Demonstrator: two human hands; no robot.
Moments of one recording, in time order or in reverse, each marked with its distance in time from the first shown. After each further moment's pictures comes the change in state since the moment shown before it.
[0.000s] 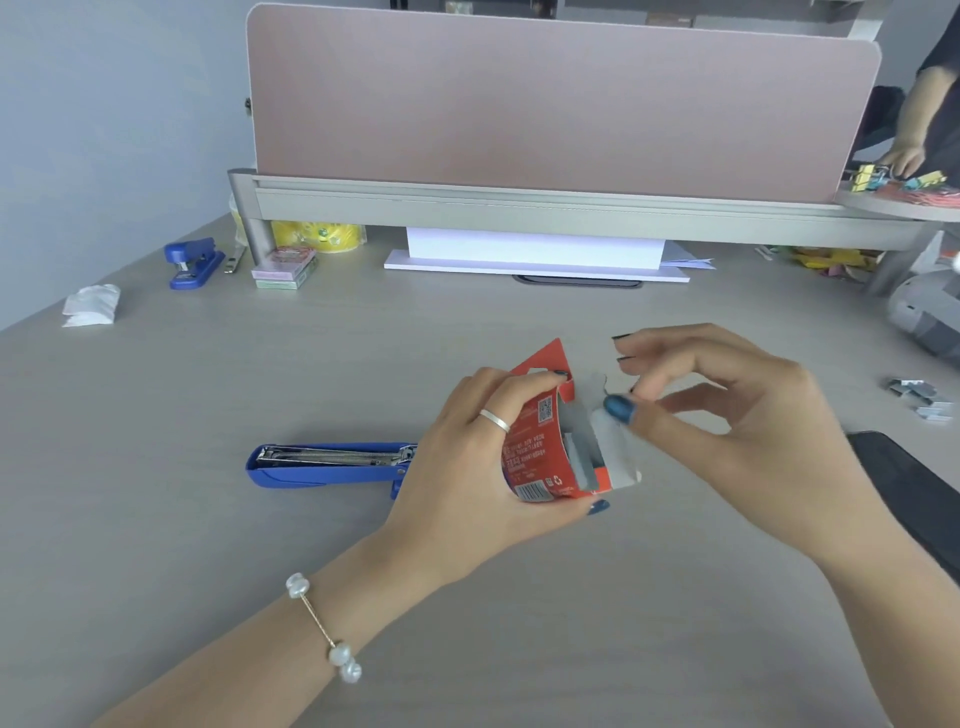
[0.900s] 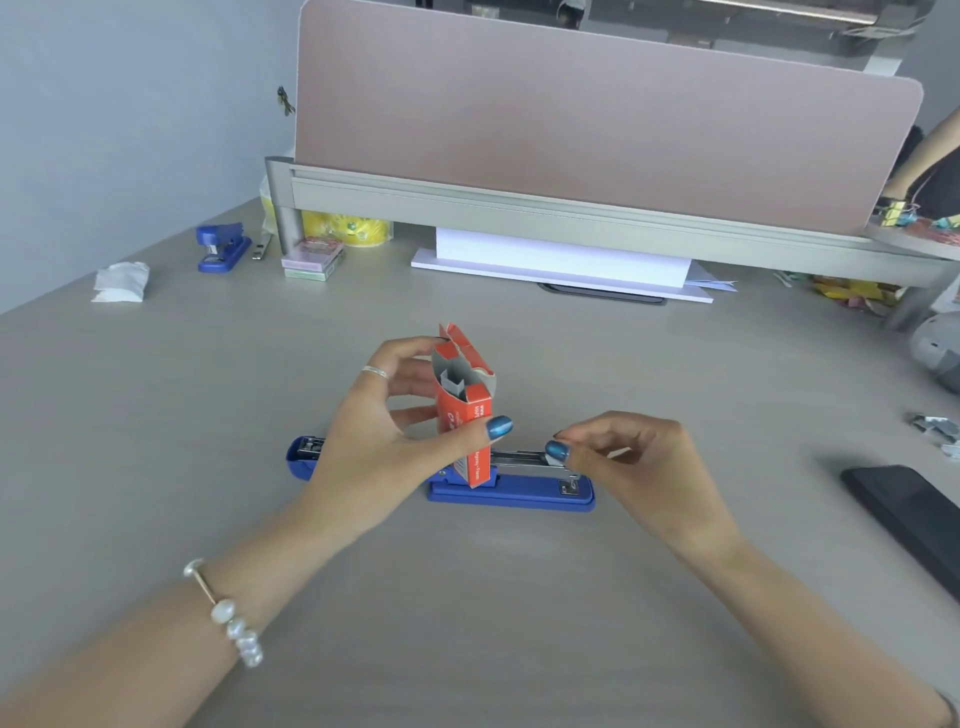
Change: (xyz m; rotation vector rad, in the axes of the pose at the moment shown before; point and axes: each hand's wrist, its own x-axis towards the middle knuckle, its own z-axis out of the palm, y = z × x) left_hand -0.005 -0.048 -0.055 -0.484 0.179 -0.393; right_hand 0.011 0.046 0.070 0.073 -0.053 0.331
